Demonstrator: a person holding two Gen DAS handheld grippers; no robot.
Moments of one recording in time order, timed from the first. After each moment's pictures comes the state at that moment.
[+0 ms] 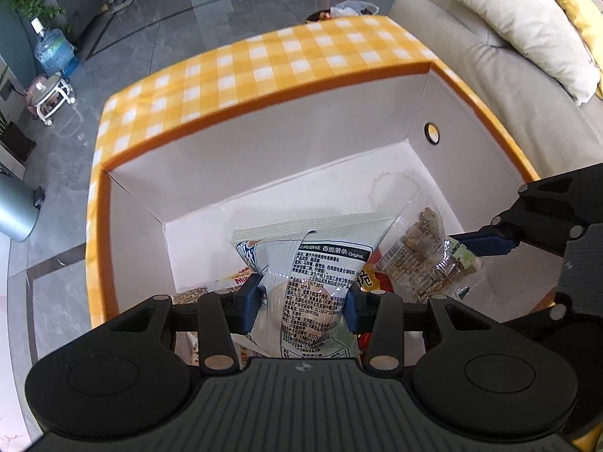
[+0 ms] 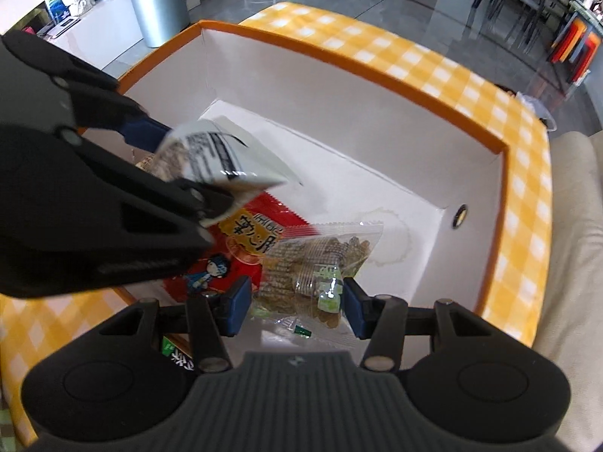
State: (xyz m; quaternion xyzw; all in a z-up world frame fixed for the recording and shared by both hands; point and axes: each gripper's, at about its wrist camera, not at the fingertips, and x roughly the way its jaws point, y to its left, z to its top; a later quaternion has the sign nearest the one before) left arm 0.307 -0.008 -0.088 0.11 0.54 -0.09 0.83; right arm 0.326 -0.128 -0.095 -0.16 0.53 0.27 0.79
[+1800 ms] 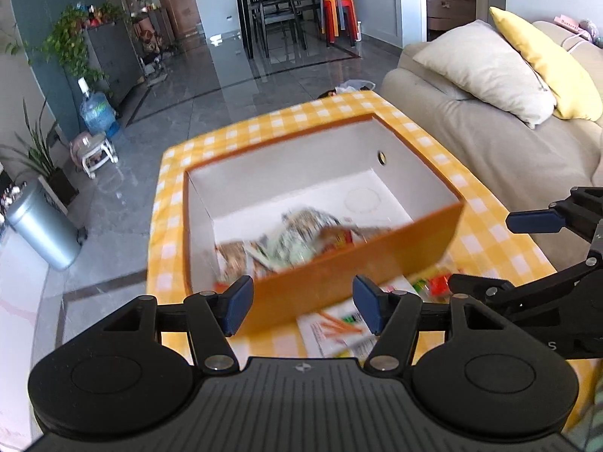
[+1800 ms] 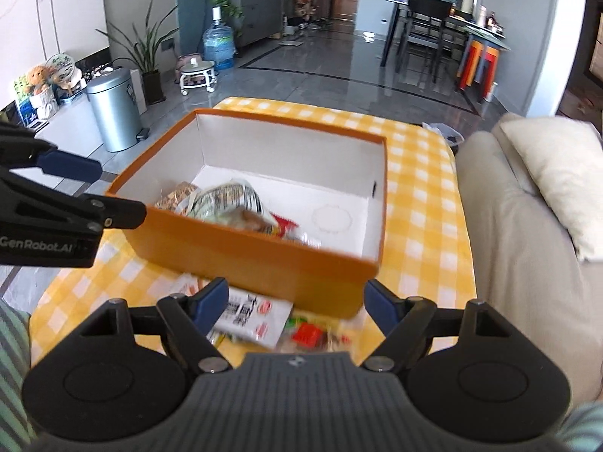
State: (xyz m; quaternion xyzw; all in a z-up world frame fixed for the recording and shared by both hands) left arm 0.135 -0.008 -0.016 0.11 0.41 -0.07 0.90; right arm 0.157 -0.189 -0.035 -0.07 0.40 0.16 0.90
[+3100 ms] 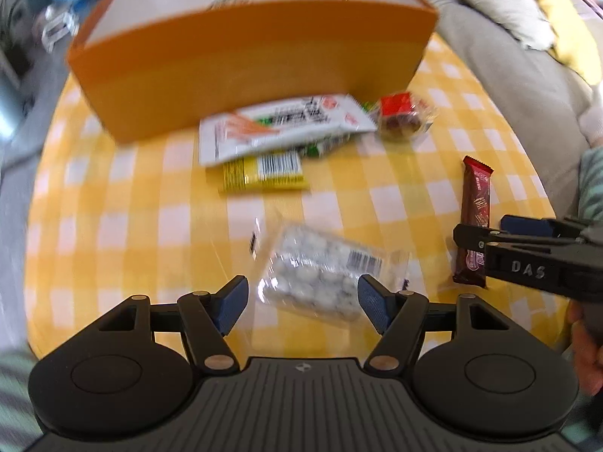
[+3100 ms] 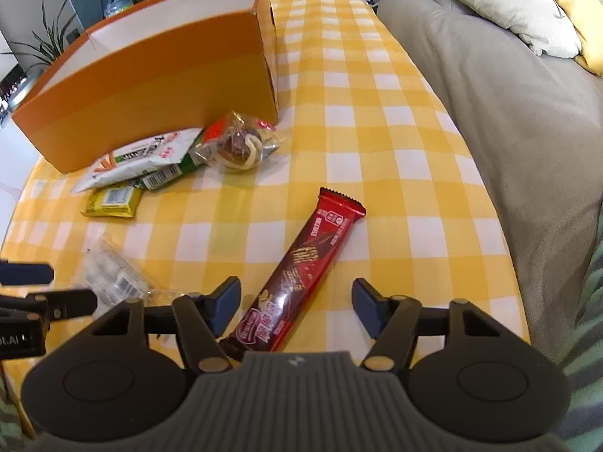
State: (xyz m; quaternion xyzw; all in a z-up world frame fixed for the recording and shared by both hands) left arm 0.087 -0.021 -0.132 0.01 0.57 -0.09 0.81; right arm 0.101 -0.248 -0.161 0.05 0.52 0.05 0.85
